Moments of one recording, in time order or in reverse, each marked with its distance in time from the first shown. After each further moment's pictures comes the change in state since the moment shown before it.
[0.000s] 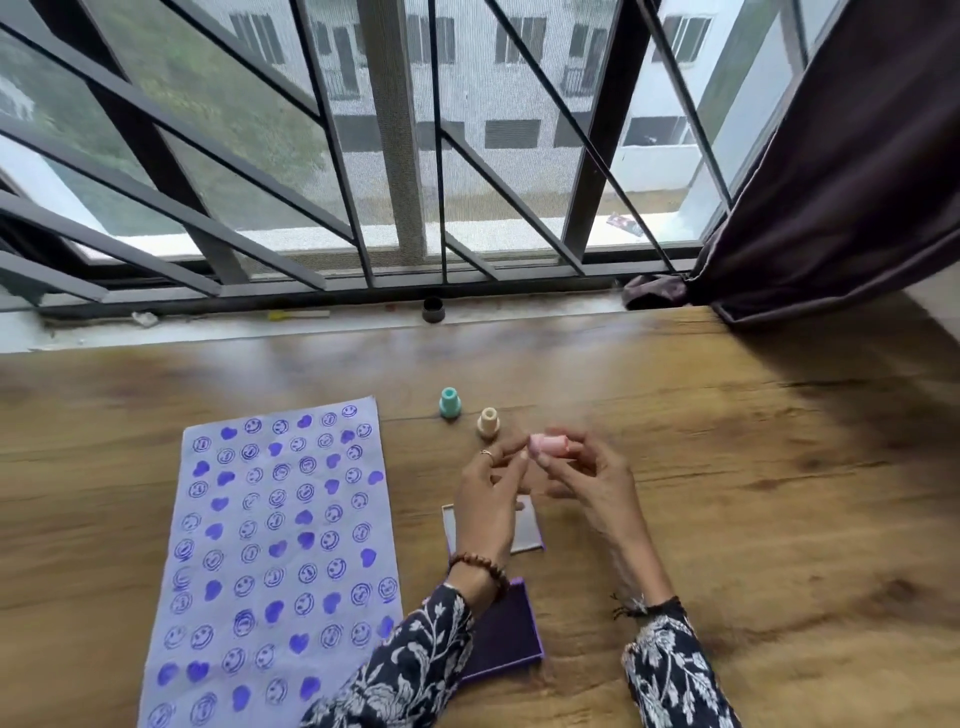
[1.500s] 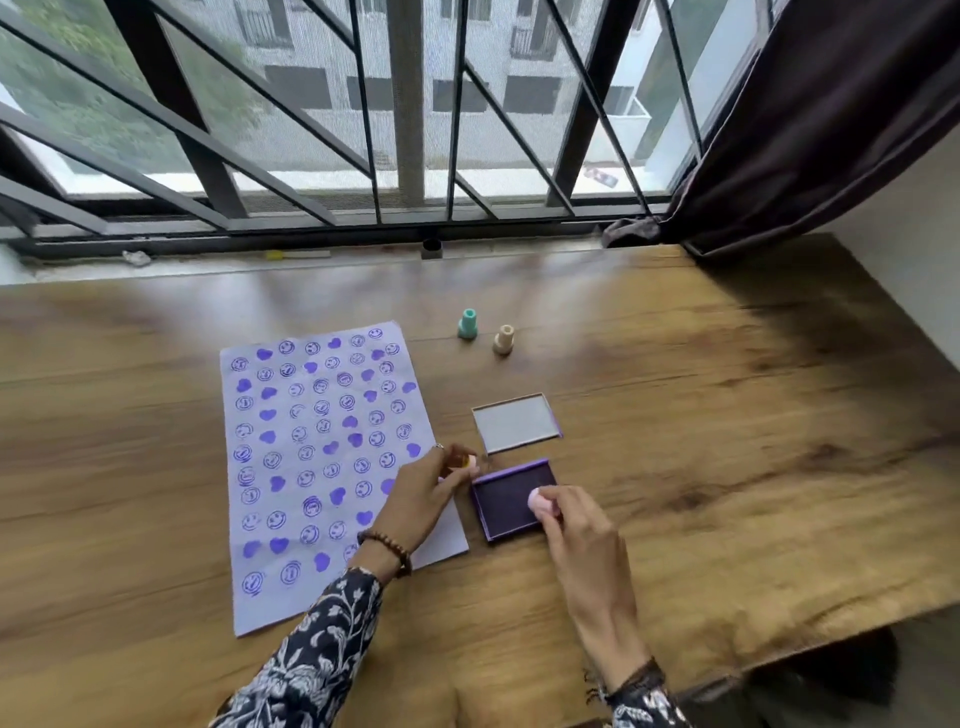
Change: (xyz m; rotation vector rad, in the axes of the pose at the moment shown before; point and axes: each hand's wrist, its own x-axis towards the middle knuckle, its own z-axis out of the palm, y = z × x) left_hand -0.054 -0.039 -0.136 0.489 -0.360 0.116; right_hand -0.175 0.014 0.073 -1.030 0.231 -0.189
